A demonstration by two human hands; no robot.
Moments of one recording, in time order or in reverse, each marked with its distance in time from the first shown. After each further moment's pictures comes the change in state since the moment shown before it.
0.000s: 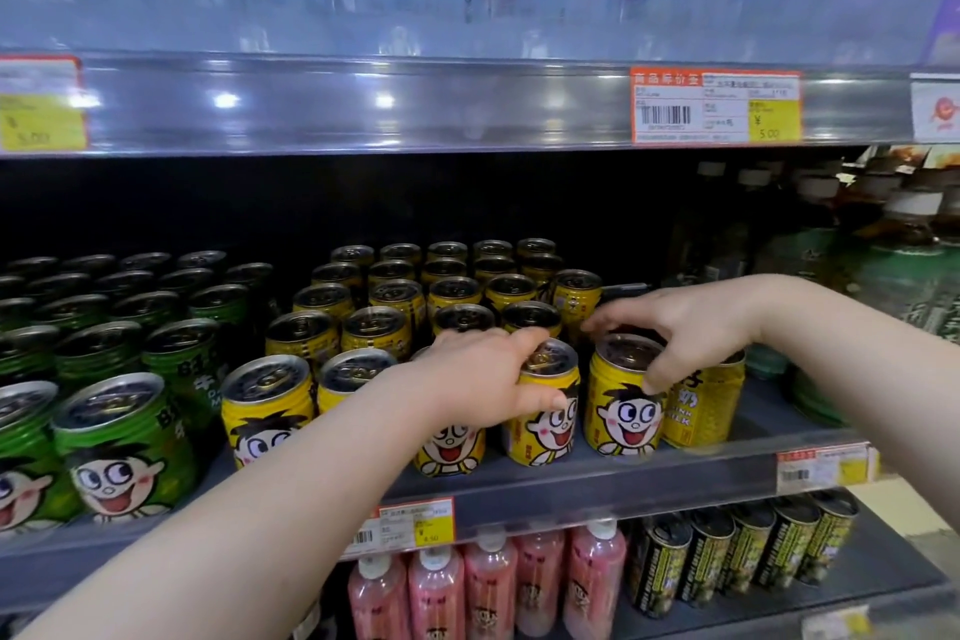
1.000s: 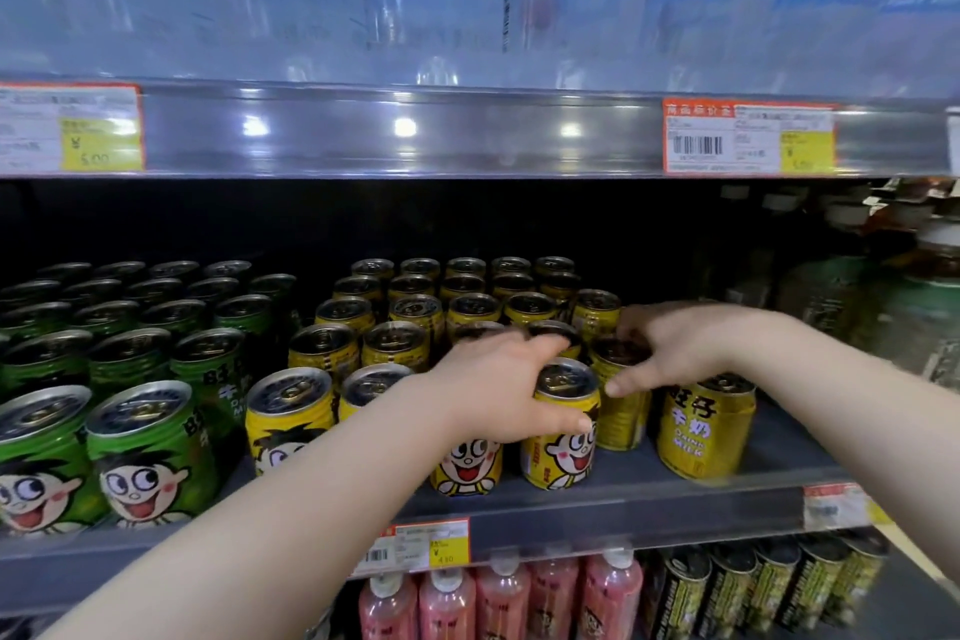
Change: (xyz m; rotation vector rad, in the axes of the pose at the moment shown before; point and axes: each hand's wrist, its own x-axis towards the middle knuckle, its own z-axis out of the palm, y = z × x) left_hand -0.010 0.003 -0.012 -0.054 0.069 -0.010; right_hand 0.021 -0.012 0.005 -0.147 0.156 0.266
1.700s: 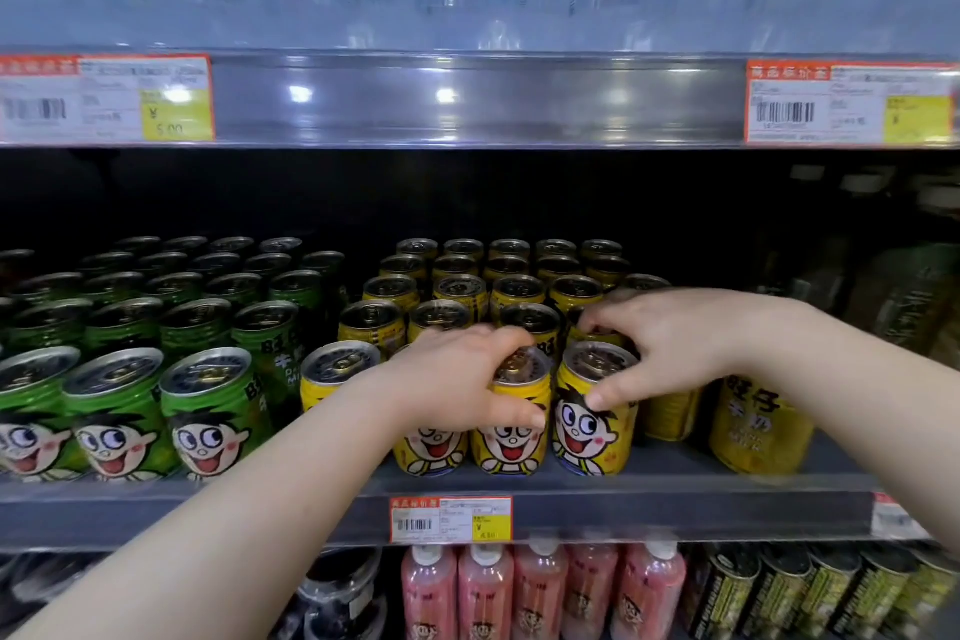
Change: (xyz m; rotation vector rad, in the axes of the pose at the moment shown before) left_hand -0.032 -0.049 -0.001 0.028 -0.054 -0.107; right_hand -0.018 -0.055 -0.015 -0.034 0.048 -0.394
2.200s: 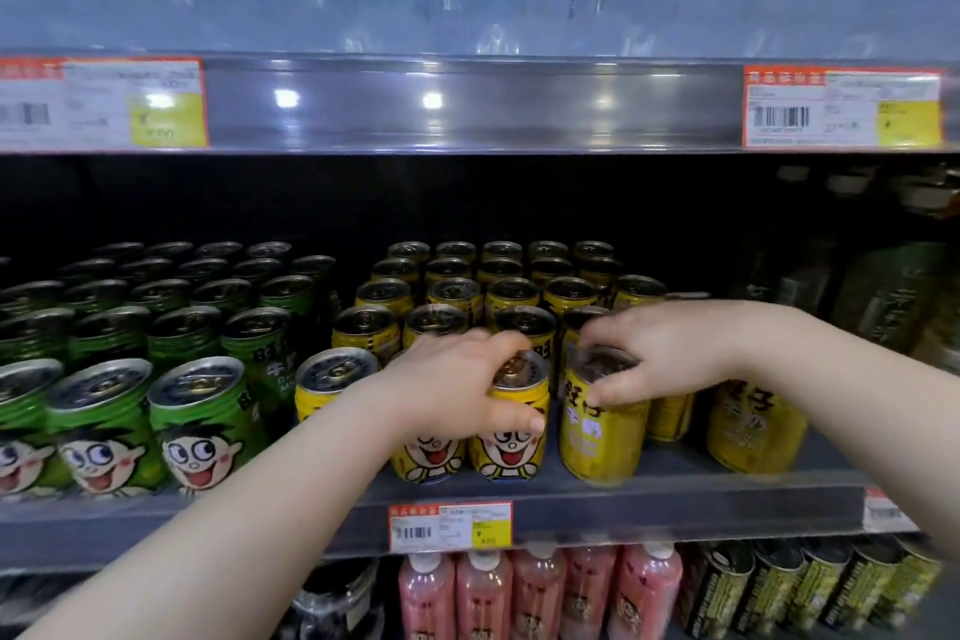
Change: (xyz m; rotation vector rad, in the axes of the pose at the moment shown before) left_hand -0.002 0.001 -0.001 0.009 0.013 0.011; right_hand 0.001 -0.003 0.002 0.034 -0.039 -0.008
